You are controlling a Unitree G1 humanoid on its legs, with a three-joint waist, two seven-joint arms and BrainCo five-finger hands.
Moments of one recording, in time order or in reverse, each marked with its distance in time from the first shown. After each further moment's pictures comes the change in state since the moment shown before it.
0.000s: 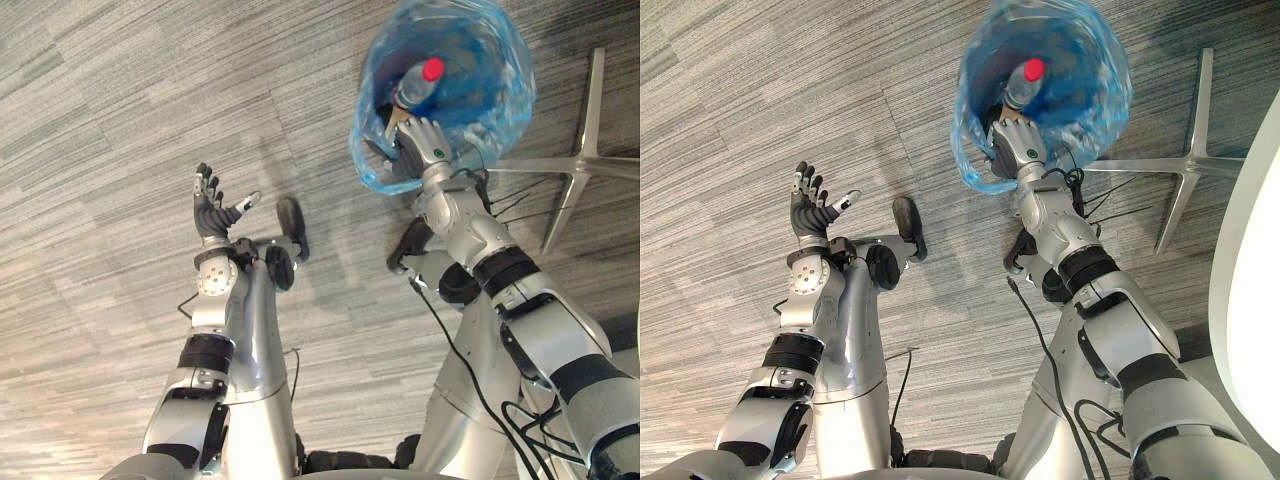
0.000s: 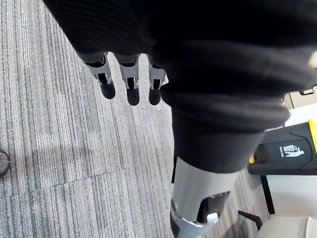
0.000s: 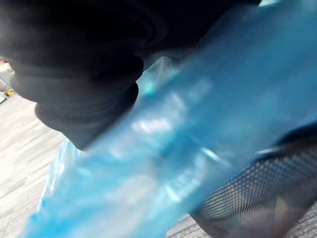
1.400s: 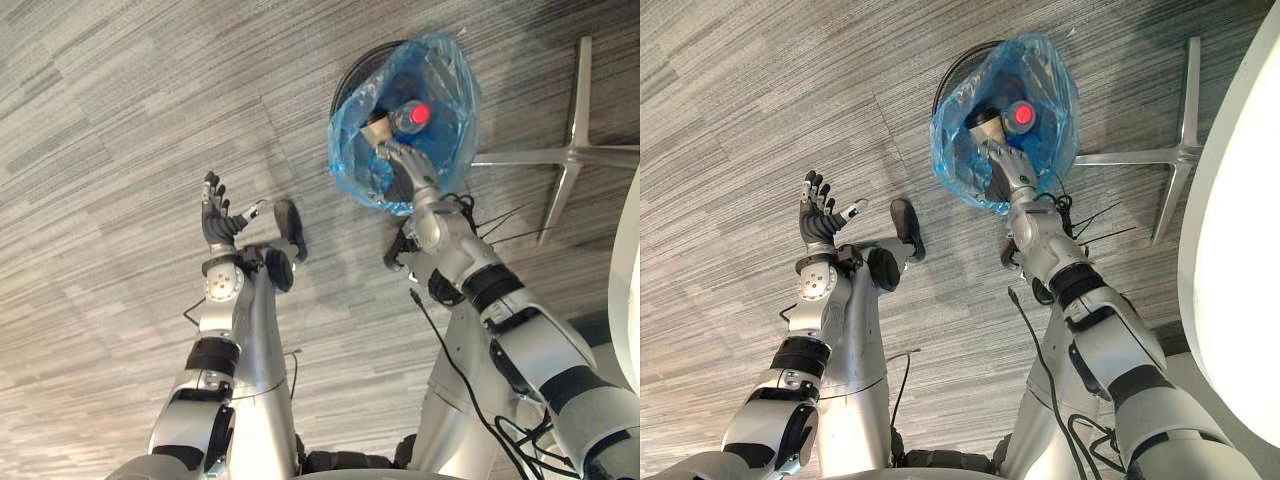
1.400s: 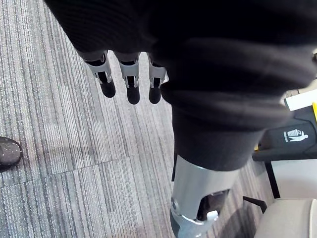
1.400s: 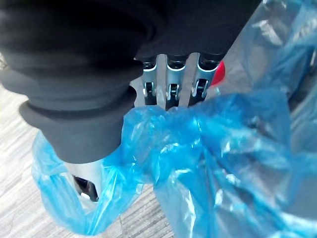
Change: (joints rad) left arm -0.001 -0.028 0.001 0.059 0.024 -0.038 -0.011; right arm 0.062 0.105 0.026 0.115 0.001 -0.006 0.026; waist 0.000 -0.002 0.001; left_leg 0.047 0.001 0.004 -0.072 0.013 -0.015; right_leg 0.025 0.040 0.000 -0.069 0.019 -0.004
